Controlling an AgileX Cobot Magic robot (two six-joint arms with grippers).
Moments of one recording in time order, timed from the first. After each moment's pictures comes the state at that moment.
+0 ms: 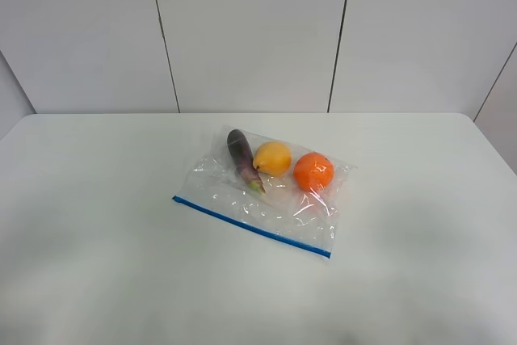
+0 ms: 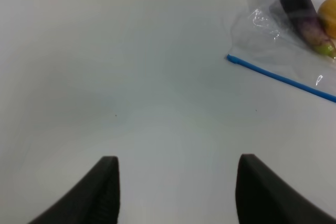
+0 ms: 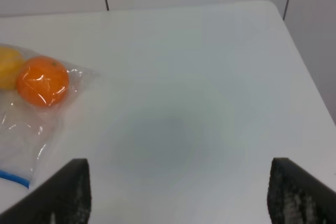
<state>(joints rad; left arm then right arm) 0.02 0.00 -0.49 -0.07 1.06 -0.03 -0.07 0.00 -0.52 -0.02 1.02 0.05</state>
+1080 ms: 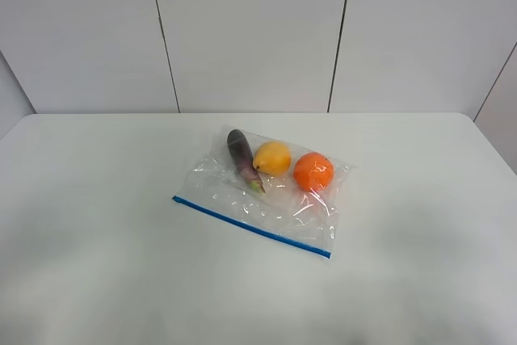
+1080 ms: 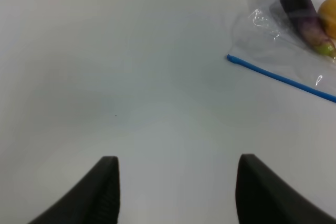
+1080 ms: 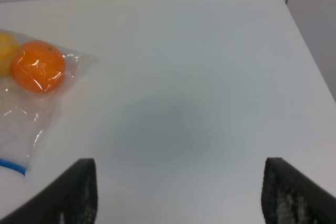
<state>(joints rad) 0.02 0.00 -0.49 -0.07 1.06 -0.03 -0.07 -0.01 -0.49 -0.02 1.02 0.06</state>
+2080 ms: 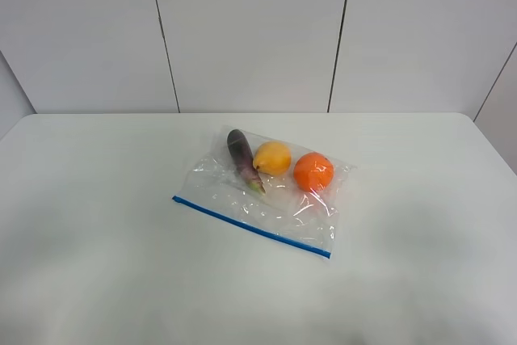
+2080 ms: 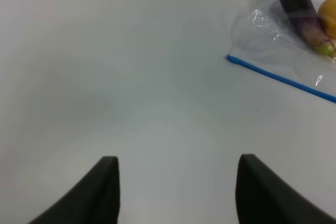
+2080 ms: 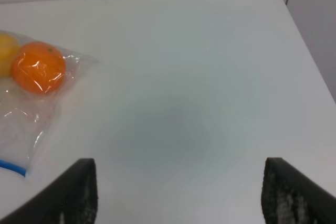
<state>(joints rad) 0.02 0.00 -0.49 -0.07 1.06 -0.03 -0.07 -0.01 -0.49 -0.02 1.02 0.06</state>
